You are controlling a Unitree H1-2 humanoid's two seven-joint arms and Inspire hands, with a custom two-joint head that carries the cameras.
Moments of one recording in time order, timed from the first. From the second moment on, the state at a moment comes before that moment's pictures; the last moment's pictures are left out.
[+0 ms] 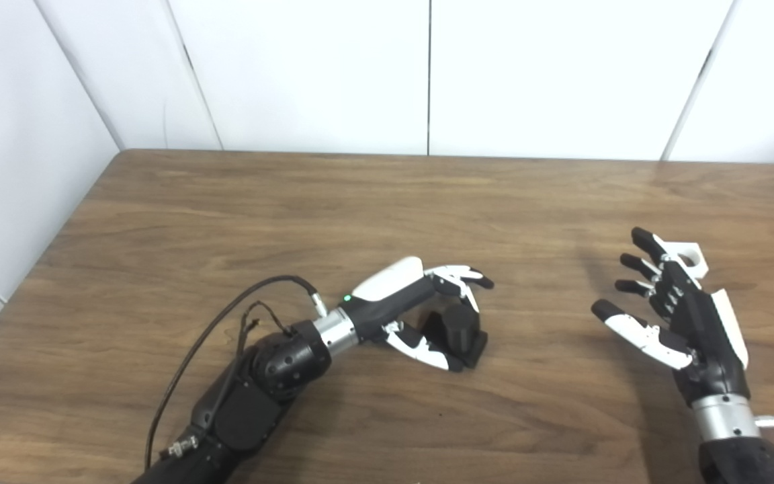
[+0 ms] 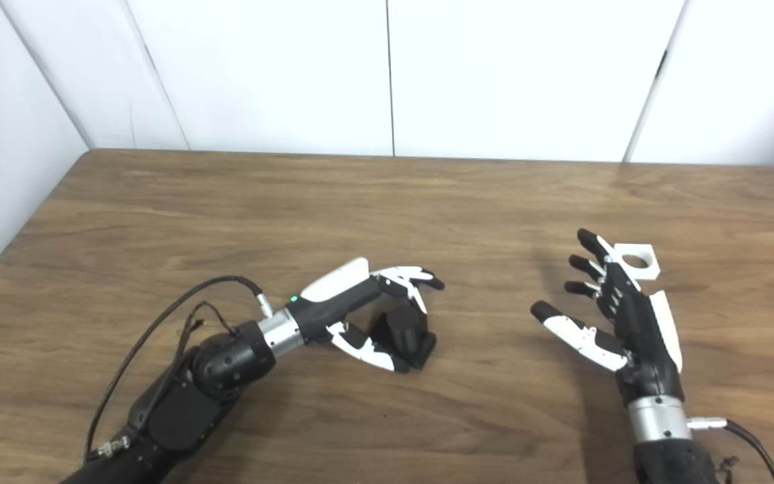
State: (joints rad) left arm -0.36 0.28 -0.43 0.27 0.33 -0.45 -0.29; right arm 0.02 -0.15 -0.04 -0.21 -0.10 0.00 0.04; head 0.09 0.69
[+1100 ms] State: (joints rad) left arm -0.35 0.33 -0.49 0.24 0.37 -0.49 -0.25; right arm 0.00 -0.08 0.00 -0.27 -0.17 0.06 0.02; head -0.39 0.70
